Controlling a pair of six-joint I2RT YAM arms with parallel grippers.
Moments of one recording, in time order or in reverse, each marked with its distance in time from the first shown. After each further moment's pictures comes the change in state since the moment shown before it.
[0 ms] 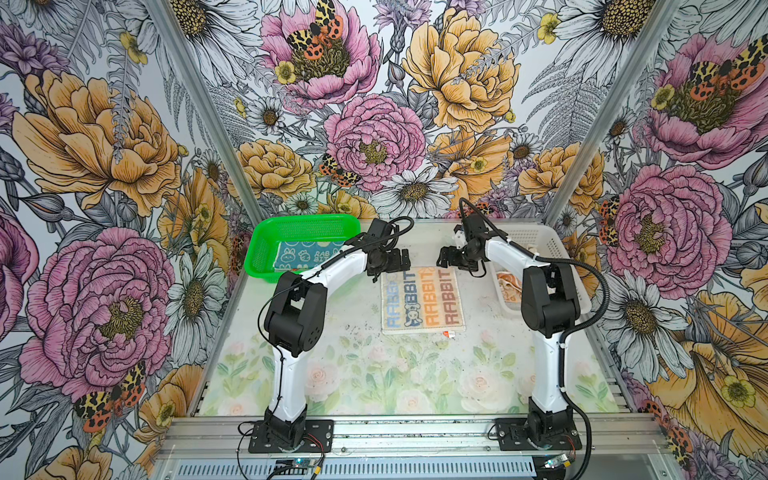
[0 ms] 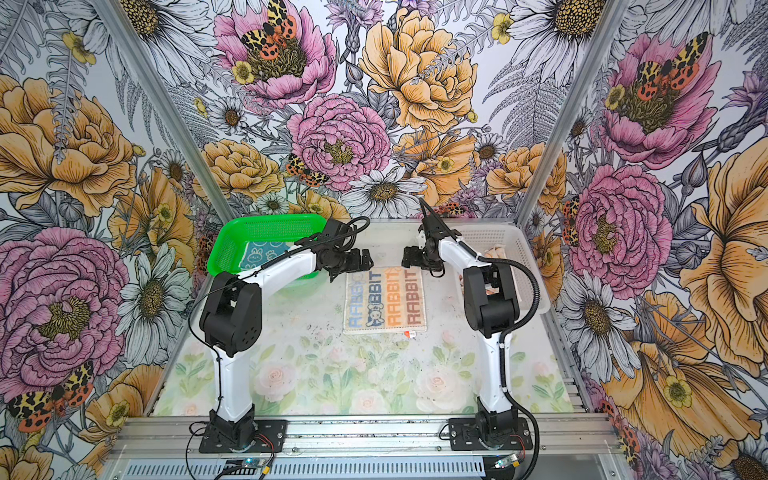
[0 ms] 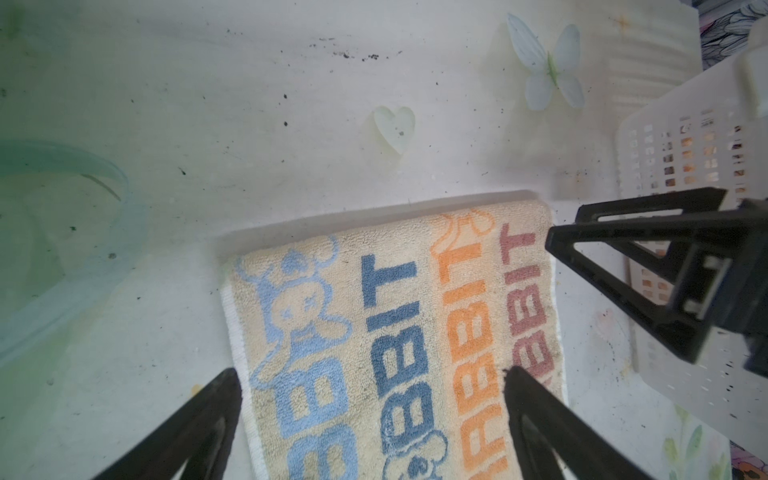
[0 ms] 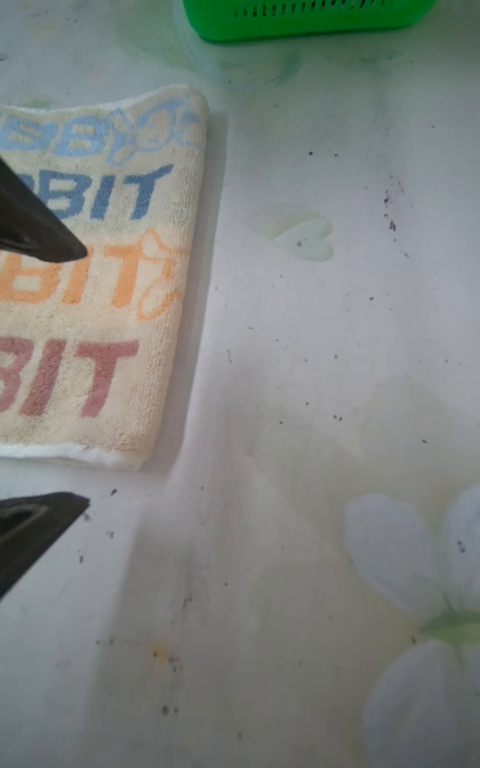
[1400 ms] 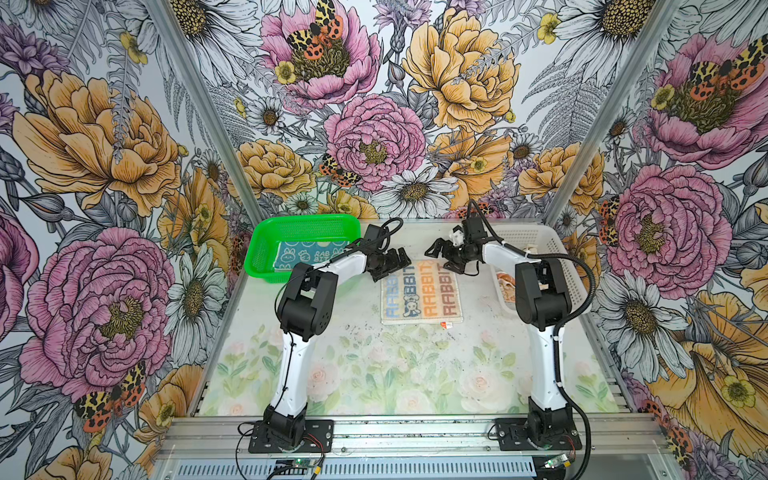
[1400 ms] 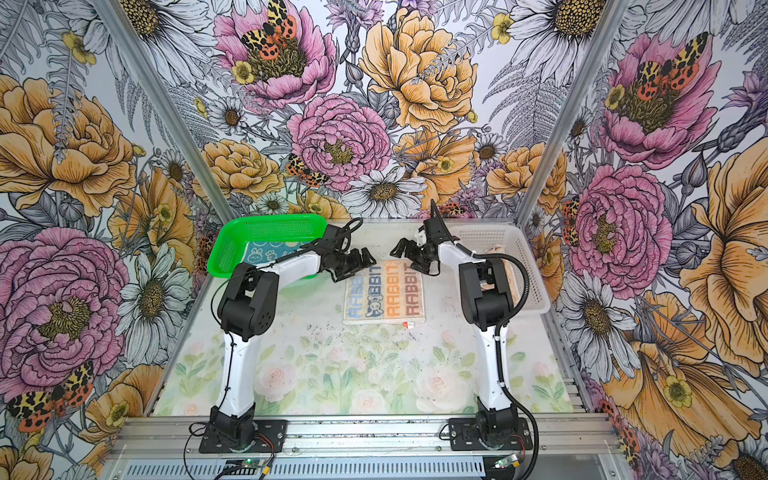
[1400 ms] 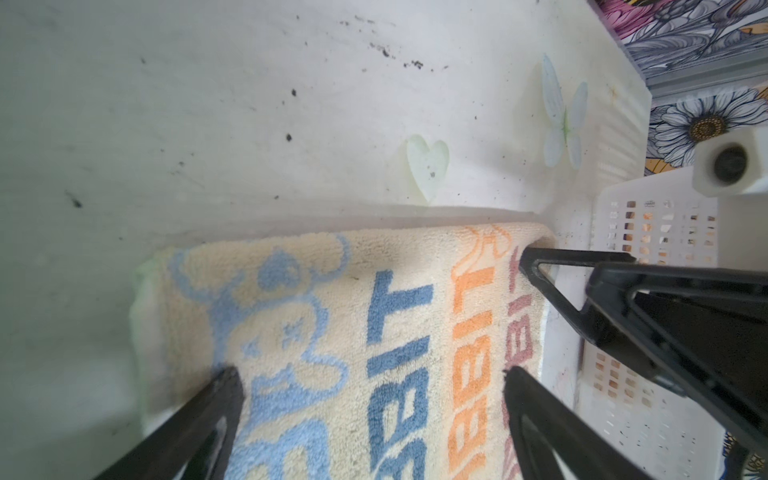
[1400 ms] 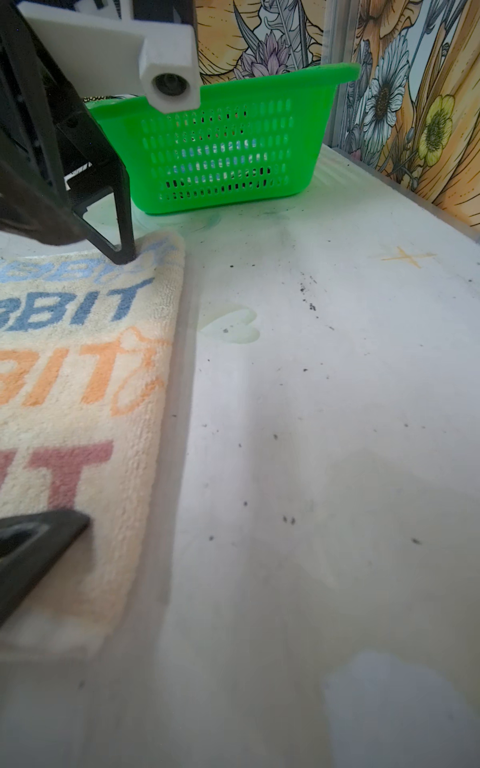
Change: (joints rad) left arm 0.058 0.174 -0.003 0.222 0.174 -0.197; right arm -0.028 0.068 -0.043 0.299 -0.306 0.338
